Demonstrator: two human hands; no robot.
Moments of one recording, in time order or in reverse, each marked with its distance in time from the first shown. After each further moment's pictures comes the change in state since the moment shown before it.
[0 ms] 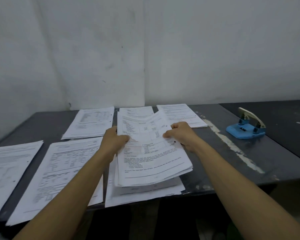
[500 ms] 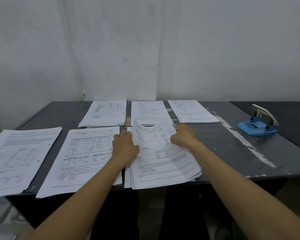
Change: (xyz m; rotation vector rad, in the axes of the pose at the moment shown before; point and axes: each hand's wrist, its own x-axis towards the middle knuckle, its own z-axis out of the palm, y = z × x) left_hand -0.013 -0.066 -0.010 0.799 0.101 0.173; right_hand -0.016 0.006 0.062 -0.614 0.126 0.008
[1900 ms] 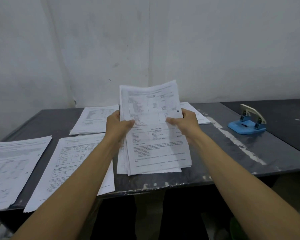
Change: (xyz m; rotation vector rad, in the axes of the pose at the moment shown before) left_hand 0.021 0.047 -0.061 -1.148 0.012 -0.091; right_hand 0.002 0.004 -0.043 0.859 0.098 -0.119
